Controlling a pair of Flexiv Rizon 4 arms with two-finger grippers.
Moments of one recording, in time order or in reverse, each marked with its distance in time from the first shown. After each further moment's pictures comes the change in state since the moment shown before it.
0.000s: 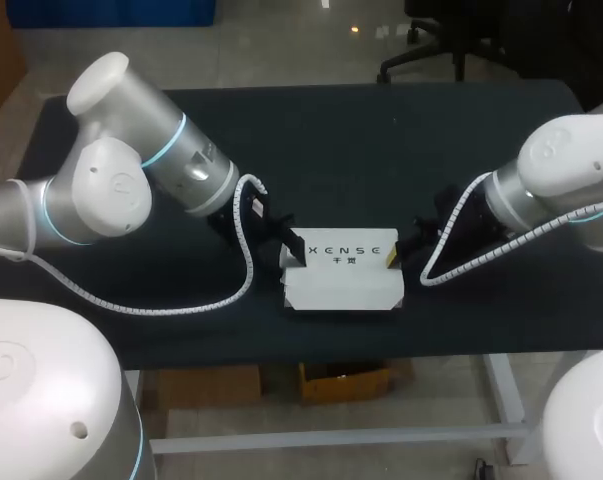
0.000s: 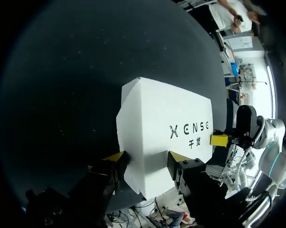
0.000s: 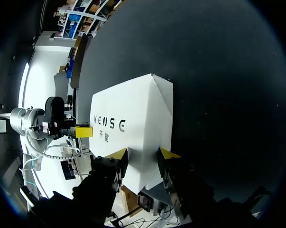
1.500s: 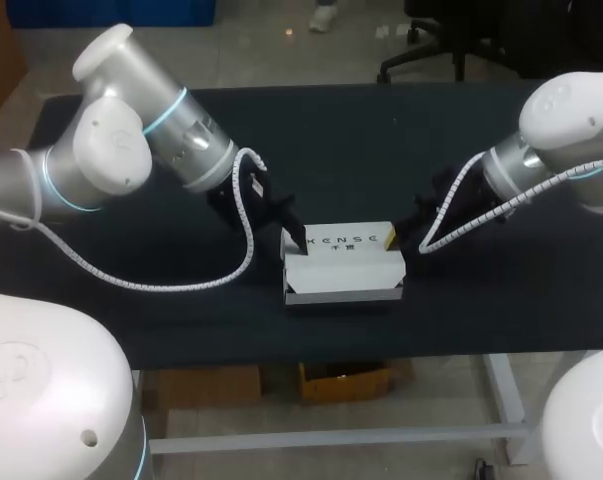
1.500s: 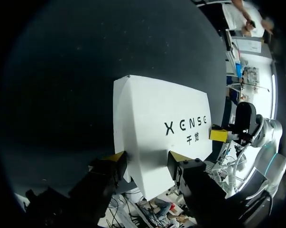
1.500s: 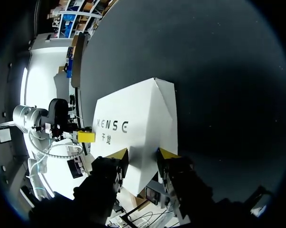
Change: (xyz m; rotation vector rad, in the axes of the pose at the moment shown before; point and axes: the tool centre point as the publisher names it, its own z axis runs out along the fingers) left arm 0.014 -0.005 -0.016 -0.133 0.023 -0.101; right arm 0.017 0.019 -0.012 0.076 0.025 0.058
